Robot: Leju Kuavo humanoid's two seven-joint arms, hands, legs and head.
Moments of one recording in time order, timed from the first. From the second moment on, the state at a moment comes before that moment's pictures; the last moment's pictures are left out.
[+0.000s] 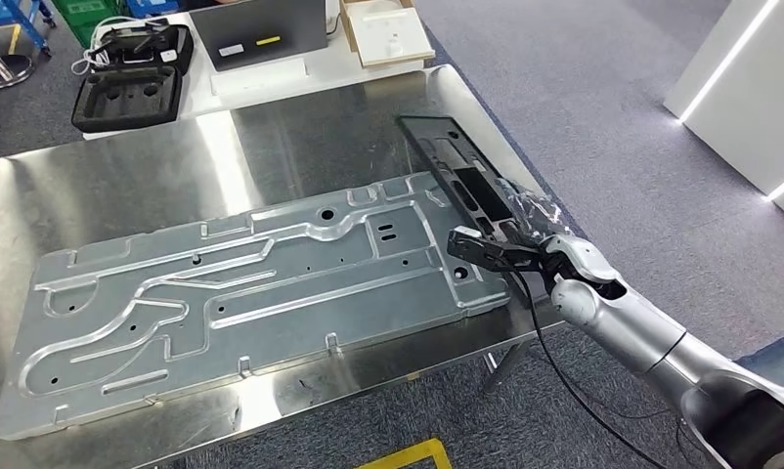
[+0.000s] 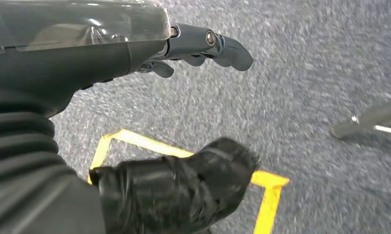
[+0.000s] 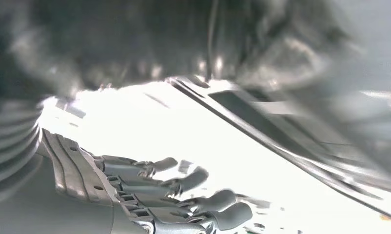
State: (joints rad) left arm -0.11 0.12 -0.92 -0.24 1.02 0.43 -0.27; right arm -0.20 -0.66 0.32 -1.66 0.53 -0.04 0.47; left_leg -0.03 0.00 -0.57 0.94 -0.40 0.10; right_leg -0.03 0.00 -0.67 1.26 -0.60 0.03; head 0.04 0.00
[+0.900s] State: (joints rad) left arm -0.11 0.09 -0.92 -0.24 1.01 0.57 -0.21; right arm -0.35 -0.57 0.45 -2.01 0.52 -0.12 0.42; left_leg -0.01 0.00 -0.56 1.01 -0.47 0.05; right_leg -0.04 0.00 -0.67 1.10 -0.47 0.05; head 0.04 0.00
